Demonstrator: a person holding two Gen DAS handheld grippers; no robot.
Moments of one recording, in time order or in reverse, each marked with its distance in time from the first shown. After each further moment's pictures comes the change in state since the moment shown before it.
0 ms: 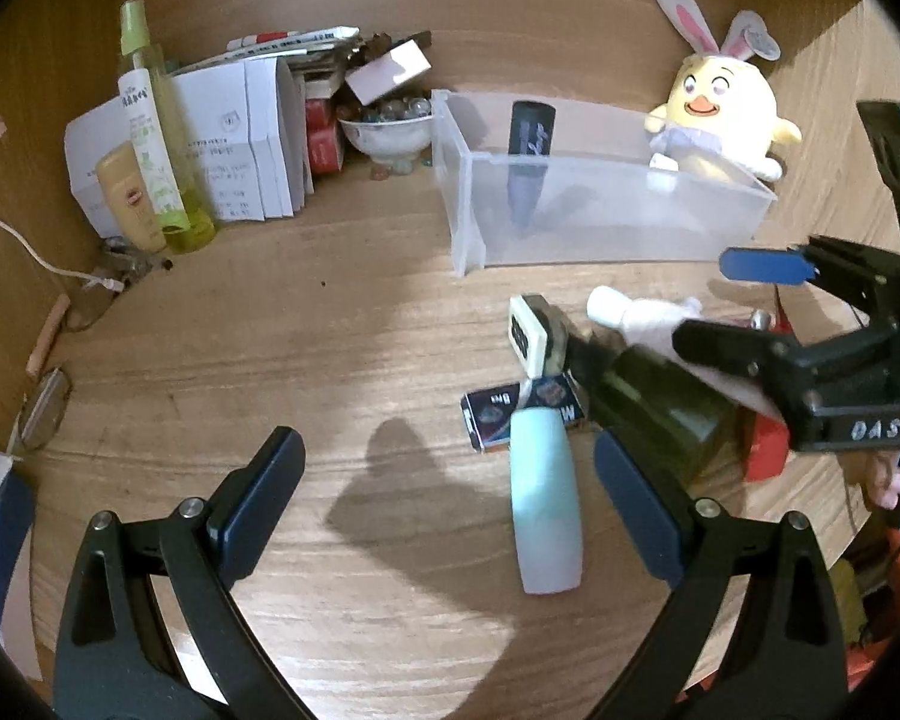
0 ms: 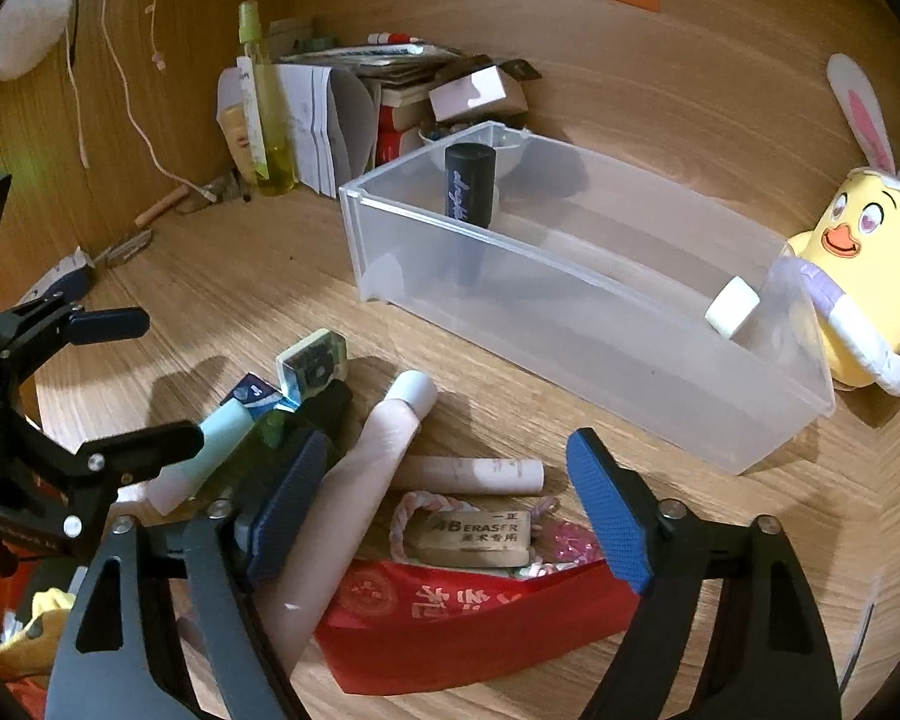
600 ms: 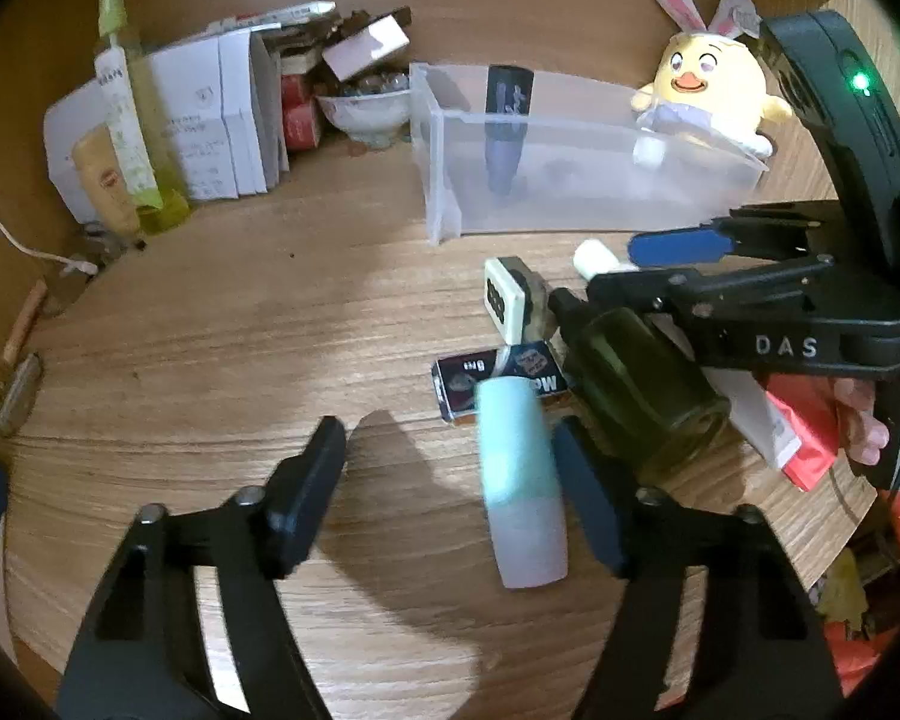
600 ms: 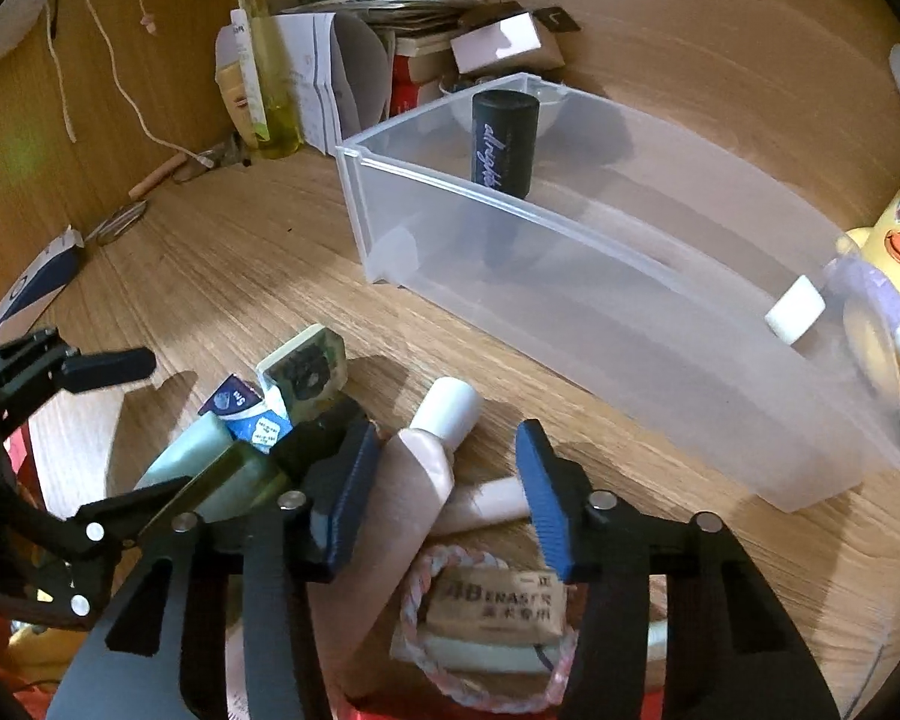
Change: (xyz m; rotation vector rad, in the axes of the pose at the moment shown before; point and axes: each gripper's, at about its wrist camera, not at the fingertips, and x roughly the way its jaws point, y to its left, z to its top) left arm 0.014 -0.007 -0.009 0.010 0.029 -0.036; right arm 0.043 -0.001 0.016 -0.018 0.097 0.056
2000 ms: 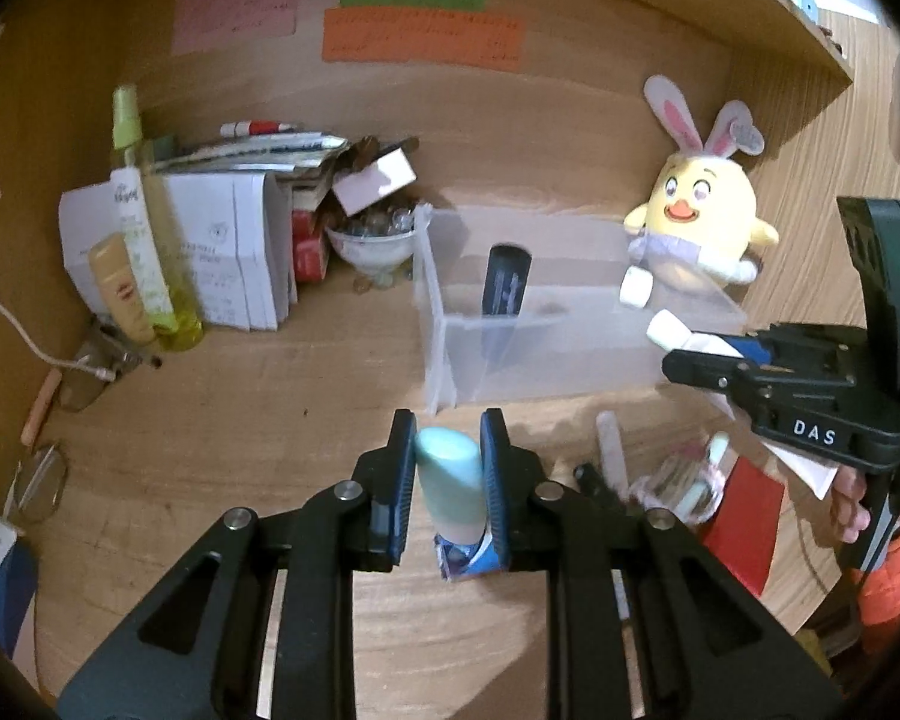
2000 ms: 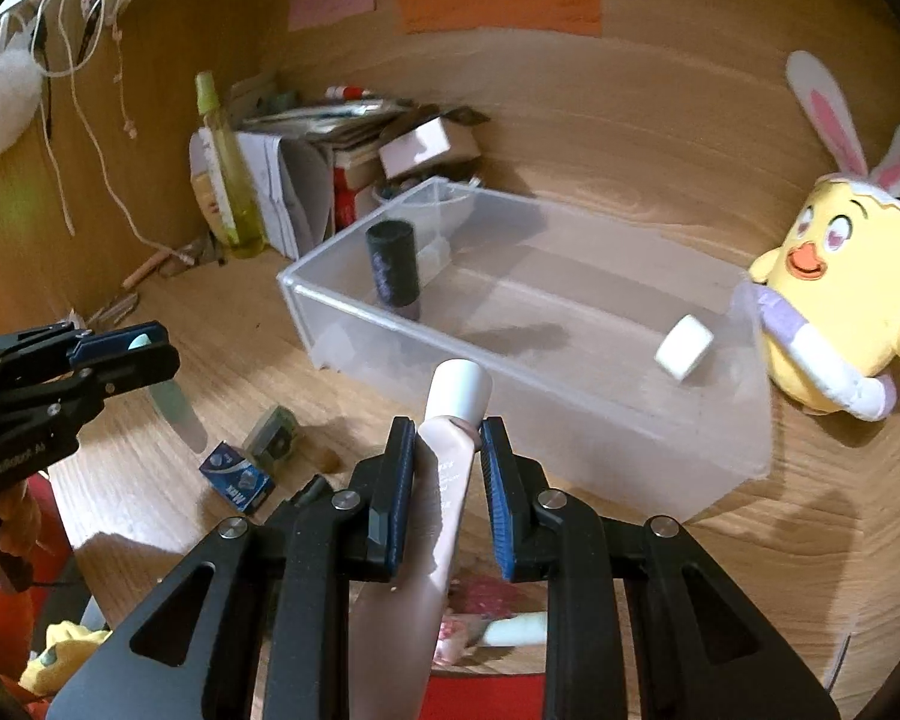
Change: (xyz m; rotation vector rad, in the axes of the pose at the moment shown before) left arm -0.037 0.004 0.061 -0.045 -0.206 -0.019; right arm -0.065 -0.038 -0.001 0.089 -0.180 -0.048
